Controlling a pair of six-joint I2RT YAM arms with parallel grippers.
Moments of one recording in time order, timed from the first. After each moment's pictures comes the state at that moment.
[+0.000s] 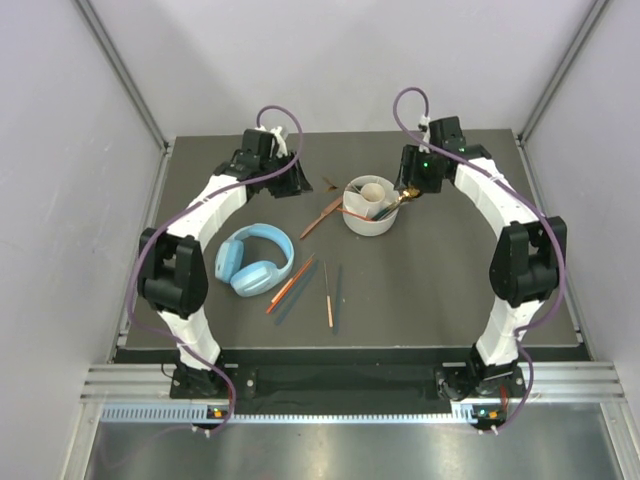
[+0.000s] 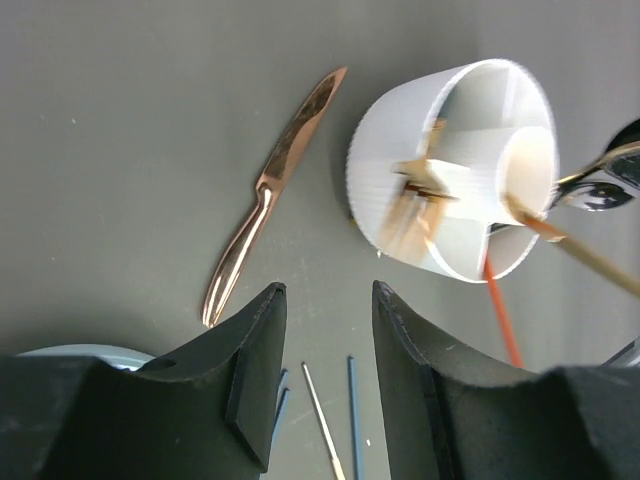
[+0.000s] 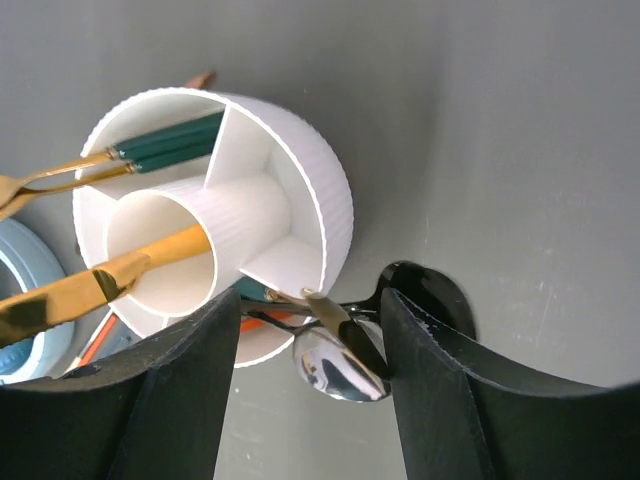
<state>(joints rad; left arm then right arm) -0.30 1.79 1.51 -0.42 0.32 -0.47 0.22 1.85 1.62 -0.66 -0.19 0.30</state>
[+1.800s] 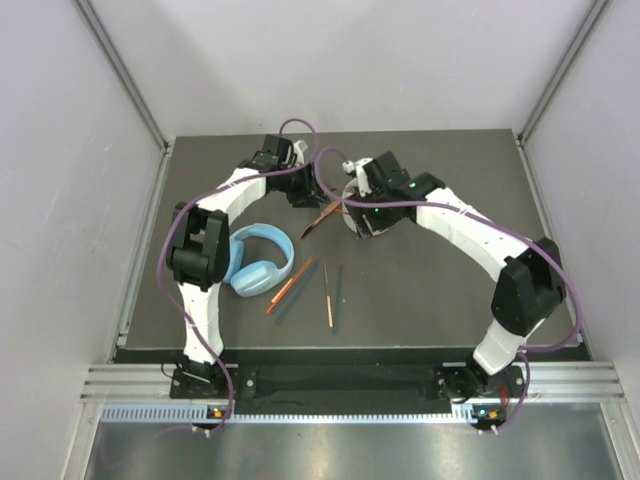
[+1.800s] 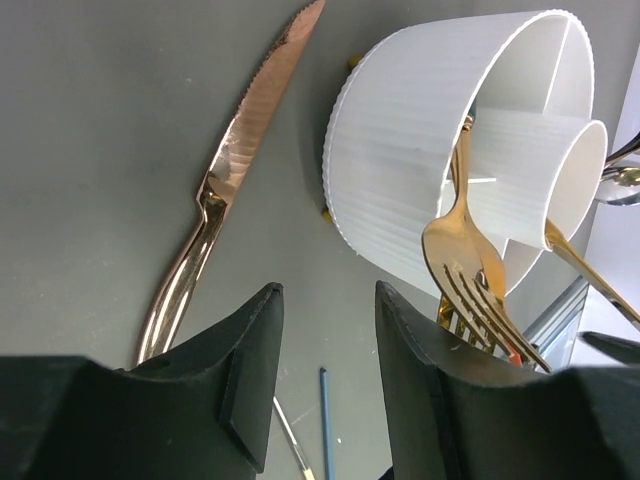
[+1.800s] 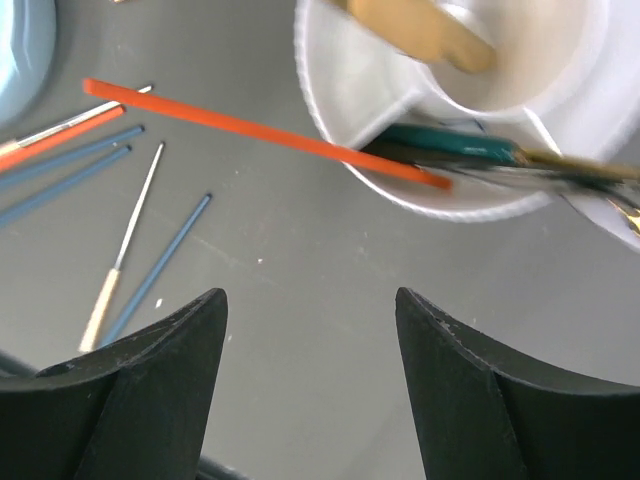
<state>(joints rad) -0.31 2.09 1.67 -0.46 0.53 -0.53 0.61 1.67 1.49 -0.79 0.00 0.06</state>
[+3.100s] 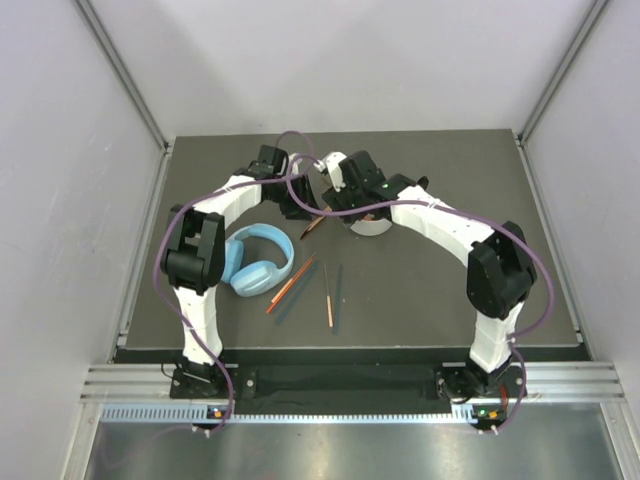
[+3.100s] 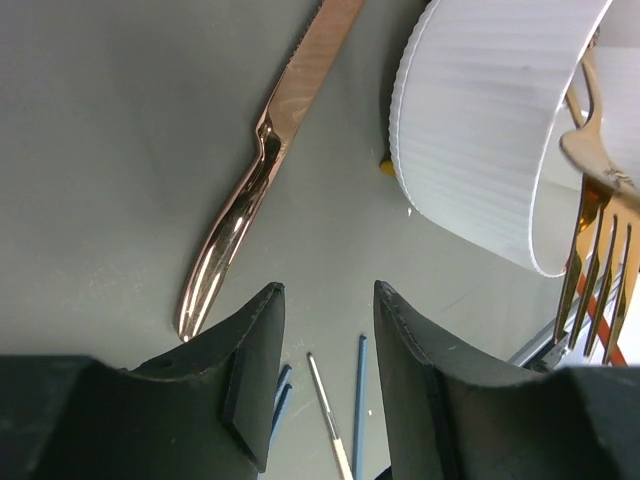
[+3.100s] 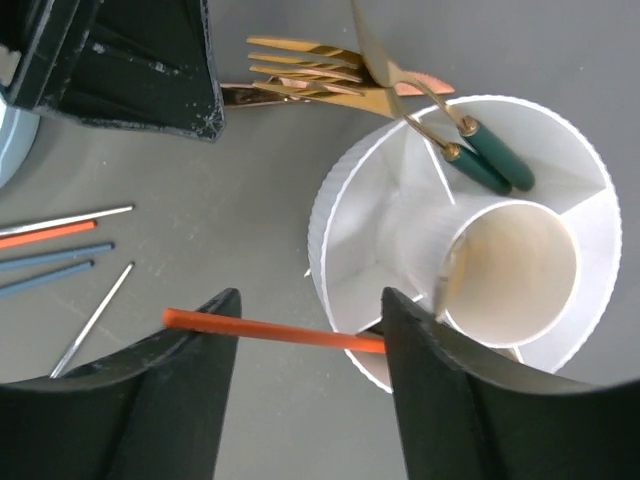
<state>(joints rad) -0.29 2.04 1.54 -0.47 0.51 -0.48 0.69 1.85 1.56 -0.54 0.09 -0.16</state>
